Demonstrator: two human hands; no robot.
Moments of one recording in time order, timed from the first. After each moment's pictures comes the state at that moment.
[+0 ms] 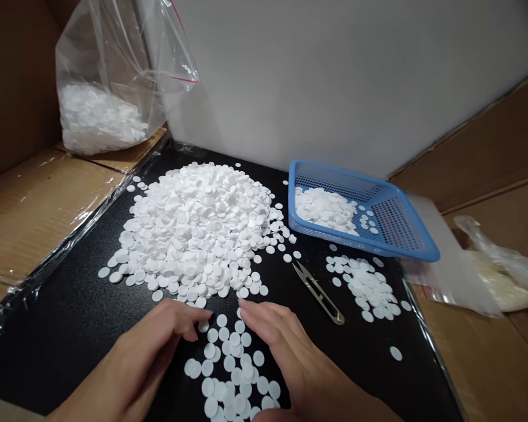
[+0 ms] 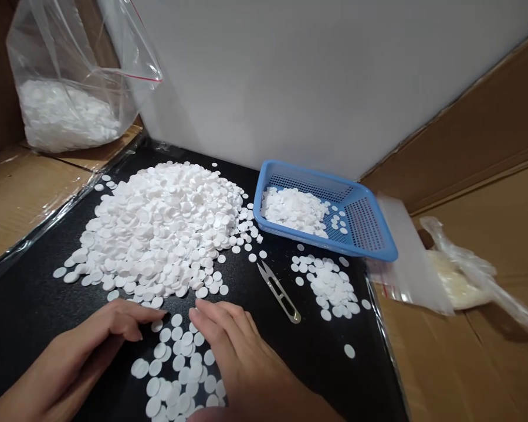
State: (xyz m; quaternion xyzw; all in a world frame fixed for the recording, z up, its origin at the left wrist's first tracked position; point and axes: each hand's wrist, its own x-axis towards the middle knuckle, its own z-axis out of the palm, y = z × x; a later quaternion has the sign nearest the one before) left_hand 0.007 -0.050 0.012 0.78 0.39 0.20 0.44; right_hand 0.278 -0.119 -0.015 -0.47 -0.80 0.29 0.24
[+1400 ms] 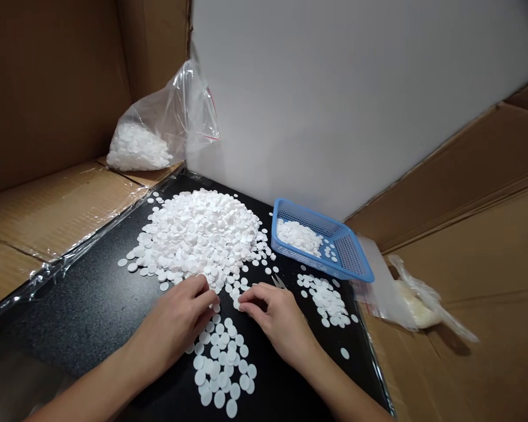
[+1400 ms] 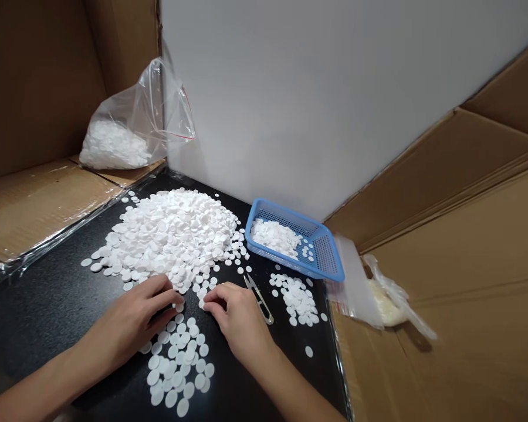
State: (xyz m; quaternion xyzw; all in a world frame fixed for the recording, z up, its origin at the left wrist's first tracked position) left_hand 0.050 -0.045 -0.005 0.89 0.38 0.19 0.15; right_hand 0.265 -0.073 0.013 -0.60 -0.68 0.31 0.27
